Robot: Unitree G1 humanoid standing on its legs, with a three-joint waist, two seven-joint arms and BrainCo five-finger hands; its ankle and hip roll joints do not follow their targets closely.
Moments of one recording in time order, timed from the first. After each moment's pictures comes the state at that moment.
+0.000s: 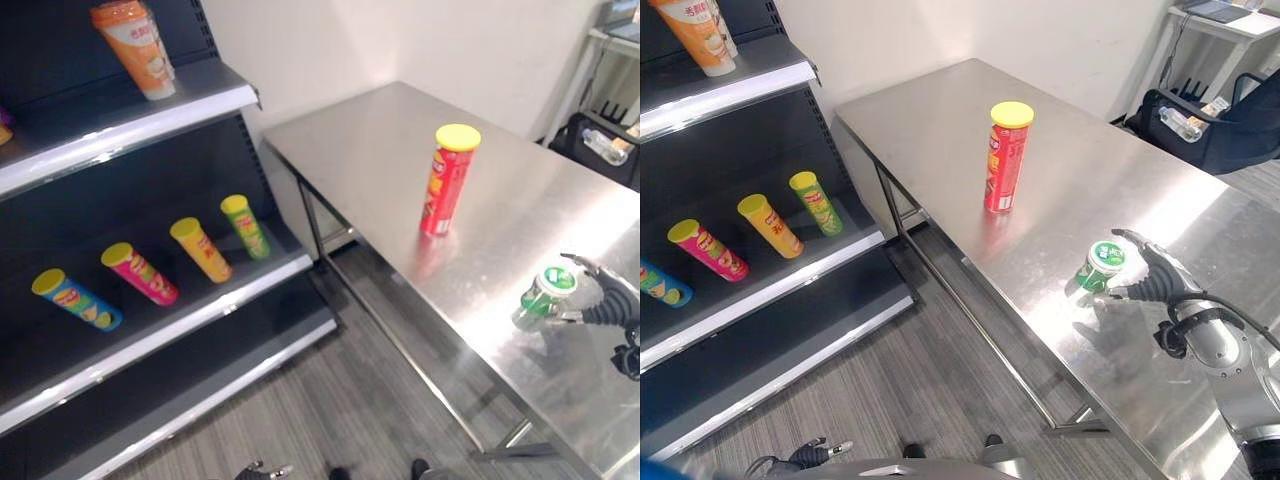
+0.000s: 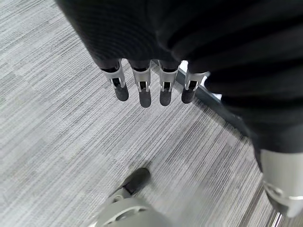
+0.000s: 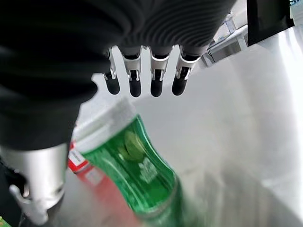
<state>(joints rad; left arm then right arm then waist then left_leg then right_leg) 0.07 0.26 -0.20 1.14 0.02 -0.01 0.03 0.12 -0.95 -0.11 0.01 -0.08 -0.11 0.07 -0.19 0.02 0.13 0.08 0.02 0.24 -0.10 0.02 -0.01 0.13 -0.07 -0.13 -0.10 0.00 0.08</state>
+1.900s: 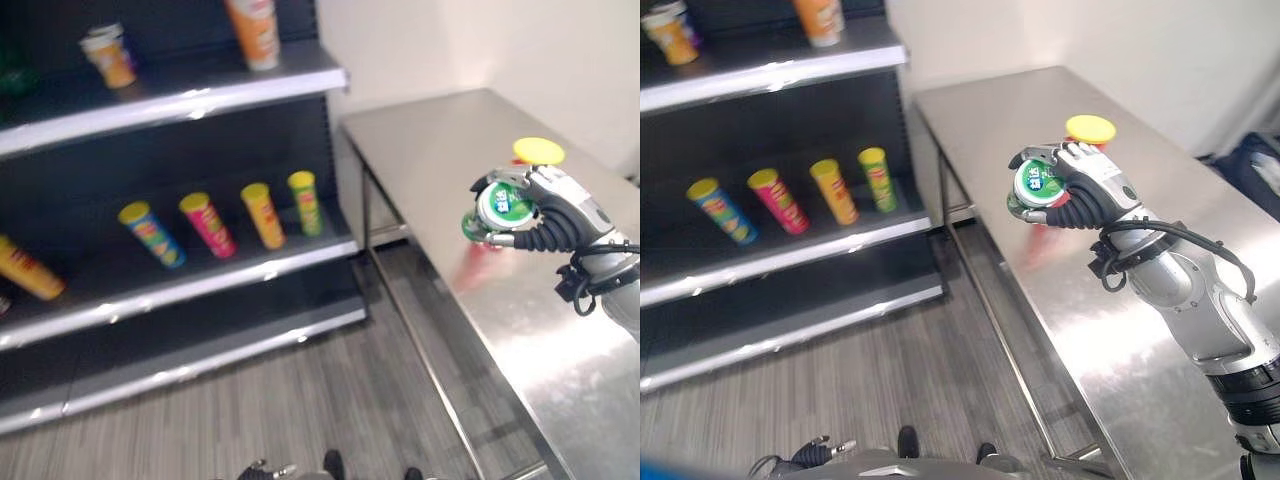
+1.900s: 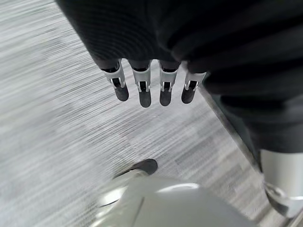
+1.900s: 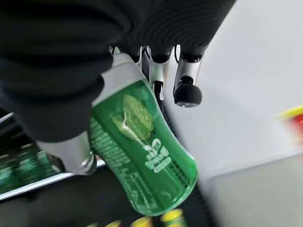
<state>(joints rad) 0.02 0.24 -0.15 1.10 0.00 -0.01 0.06 -0.28 -1.04 0.09 -0.34 -0.14 -0.20 -0.01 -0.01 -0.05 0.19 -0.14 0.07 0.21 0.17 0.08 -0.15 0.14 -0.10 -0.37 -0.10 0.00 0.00</state>
